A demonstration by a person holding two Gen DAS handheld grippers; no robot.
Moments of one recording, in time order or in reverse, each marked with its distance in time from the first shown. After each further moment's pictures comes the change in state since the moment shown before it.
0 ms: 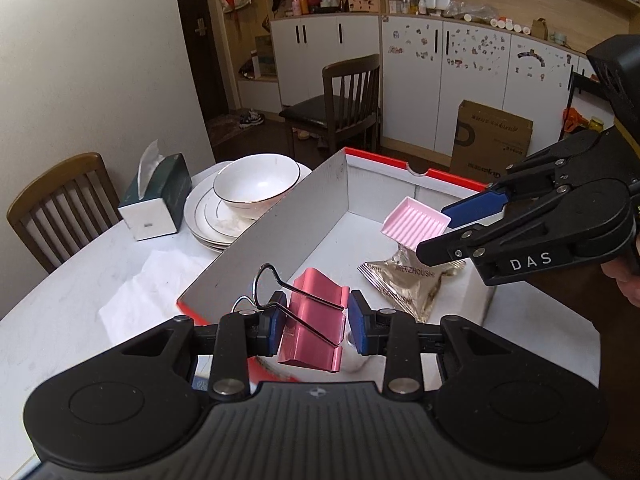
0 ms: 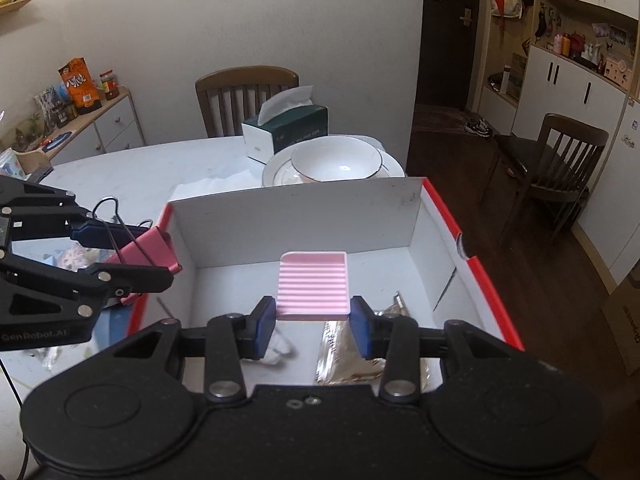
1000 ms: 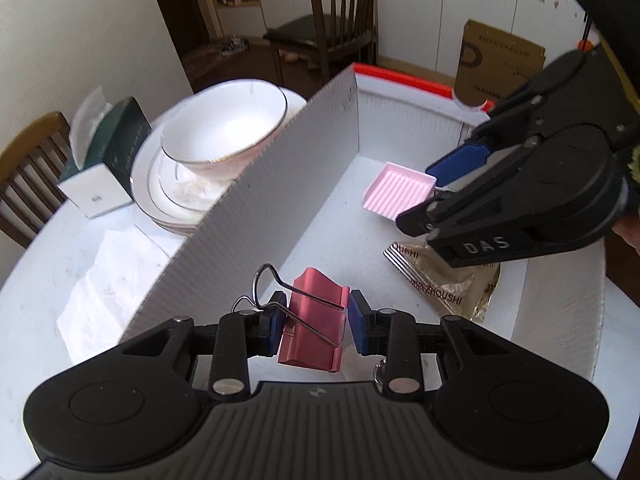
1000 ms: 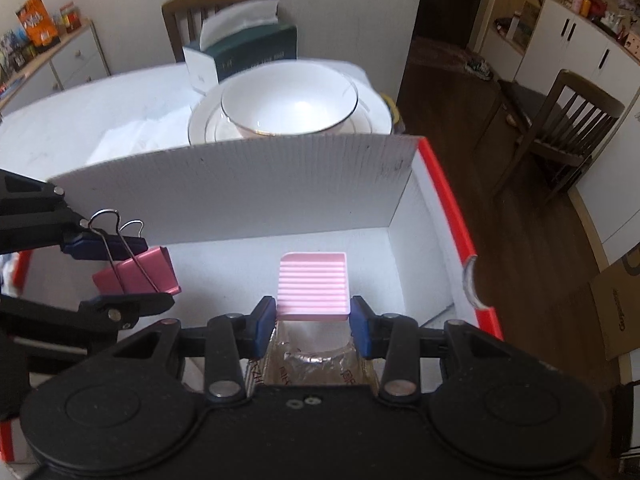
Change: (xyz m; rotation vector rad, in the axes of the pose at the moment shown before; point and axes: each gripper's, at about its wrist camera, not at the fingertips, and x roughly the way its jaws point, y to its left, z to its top) left arm 0.122 0.004 0.028 0.052 0.268 -0.022; right arm 0.114 -0.039 0.040 -0.041 0.268 -0.053
